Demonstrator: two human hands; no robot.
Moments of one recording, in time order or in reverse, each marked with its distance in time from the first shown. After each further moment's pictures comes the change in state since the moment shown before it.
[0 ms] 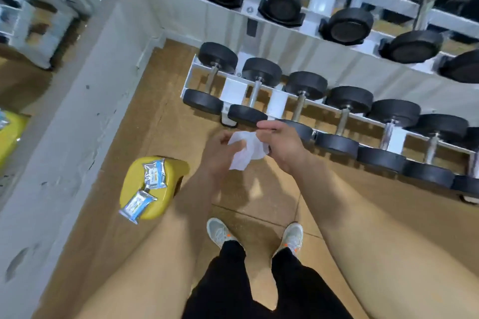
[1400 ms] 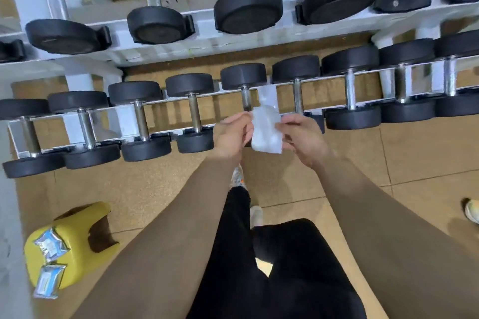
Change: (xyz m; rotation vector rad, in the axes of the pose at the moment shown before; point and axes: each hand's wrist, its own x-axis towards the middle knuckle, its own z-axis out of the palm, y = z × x) left_hand 0.021 0.069 0.596 -0.148 -0.221 -0.262; right_hand 0.052 0.121 -0.583 0.461 0.281 0.192
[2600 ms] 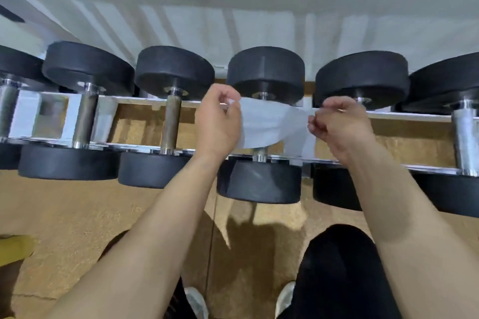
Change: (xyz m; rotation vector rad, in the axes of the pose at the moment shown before) left_hand 0.280 -0.107 -0.011 0.539 0.409 0.976; right_hand 0.300 0.078 -0.017 0.047 0.039 -0.369
